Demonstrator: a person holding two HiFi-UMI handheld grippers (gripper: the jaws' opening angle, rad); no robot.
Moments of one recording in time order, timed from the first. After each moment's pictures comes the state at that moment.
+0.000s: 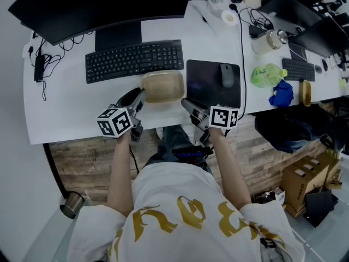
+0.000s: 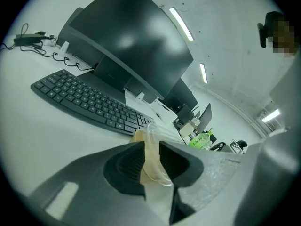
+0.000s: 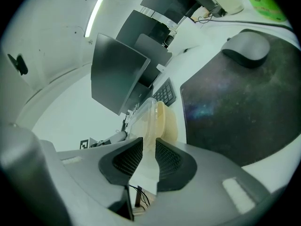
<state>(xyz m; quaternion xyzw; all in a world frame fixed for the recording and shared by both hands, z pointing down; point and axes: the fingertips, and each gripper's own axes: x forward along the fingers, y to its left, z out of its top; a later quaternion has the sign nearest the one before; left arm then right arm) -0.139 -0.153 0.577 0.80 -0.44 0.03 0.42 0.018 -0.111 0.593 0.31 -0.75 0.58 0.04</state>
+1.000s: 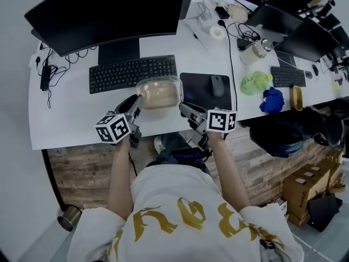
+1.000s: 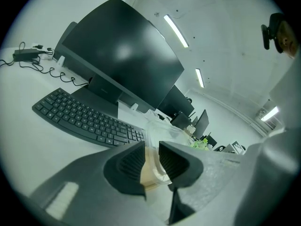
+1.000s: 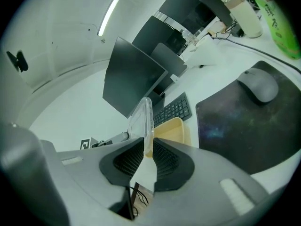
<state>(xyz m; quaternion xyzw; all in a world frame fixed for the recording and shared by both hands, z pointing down) -0.135 -0.154 0.525 0.80 -0.45 0.00 0.39 0.025 -0.119 0.535 0.30 -0.79 0.53 0.03</state>
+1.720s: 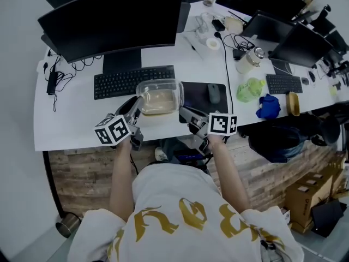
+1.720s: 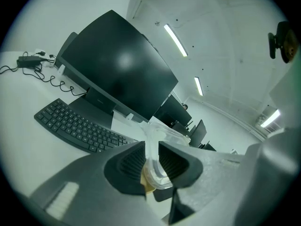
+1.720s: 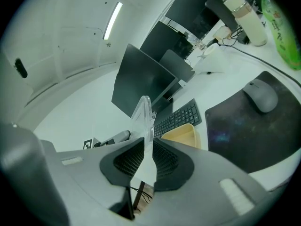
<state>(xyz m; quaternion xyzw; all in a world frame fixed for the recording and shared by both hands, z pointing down) -0.133 -0.154 0.471 0.80 -0.47 -0.04 0.38 0.026 -0.115 0.489 0.29 -0.81 0.52 0.01</state>
